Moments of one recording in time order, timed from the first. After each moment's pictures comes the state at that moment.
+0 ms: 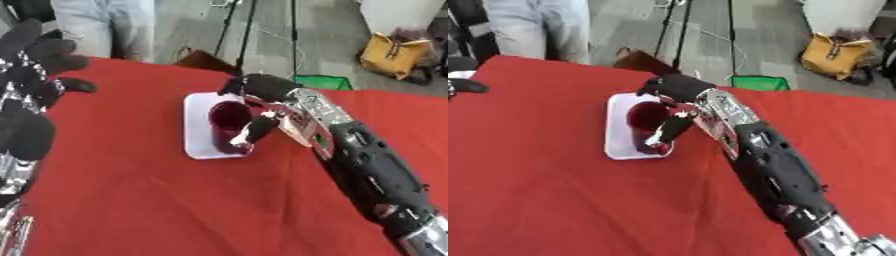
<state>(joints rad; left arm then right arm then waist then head) -0.48 0.16 -0.11 -1.98 0.07 -0.17 -0.10 -1.01 -0.32 0.25 -1.05 1.07 -0.31 0.28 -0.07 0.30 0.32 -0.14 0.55</state>
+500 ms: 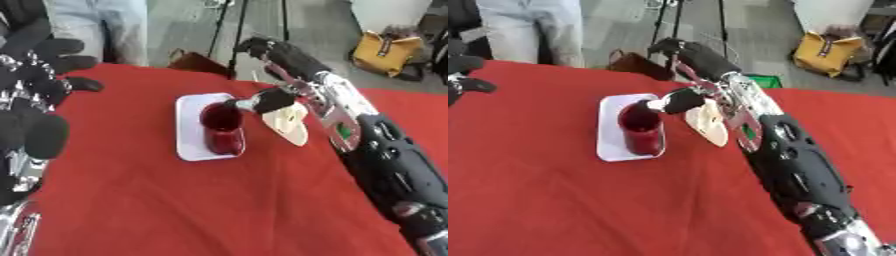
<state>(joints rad) -0.47 0.16 -0.11 -1.98 0.06 -0.17 -0.10 -0.98 -0.38 0.19 -1.23 0.86 -0.20 0.13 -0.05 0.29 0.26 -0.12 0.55</state>
